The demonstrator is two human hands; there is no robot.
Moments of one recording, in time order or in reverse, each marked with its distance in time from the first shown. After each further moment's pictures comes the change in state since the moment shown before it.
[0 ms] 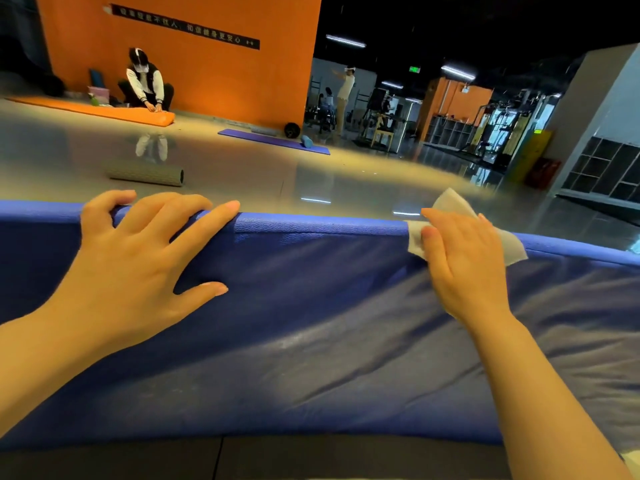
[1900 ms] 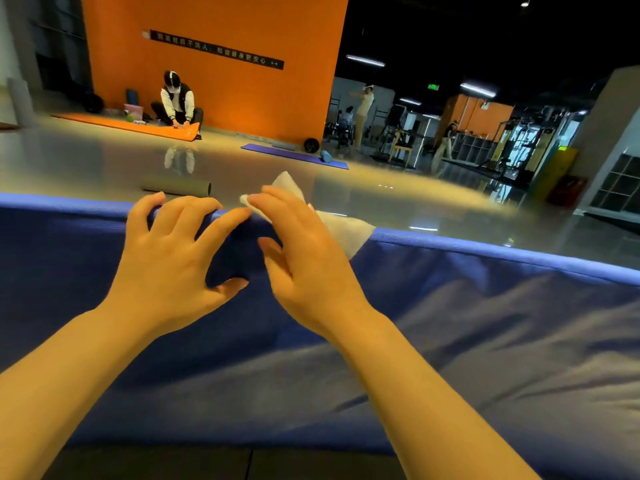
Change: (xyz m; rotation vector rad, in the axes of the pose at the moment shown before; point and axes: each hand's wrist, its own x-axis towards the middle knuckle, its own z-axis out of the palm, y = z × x) left_hand -0.008 -0.039 0.004 -0.020 0.076 -0.108; right_hand 0.012 -0.217 0.032 0.681 -0.220 -0.358
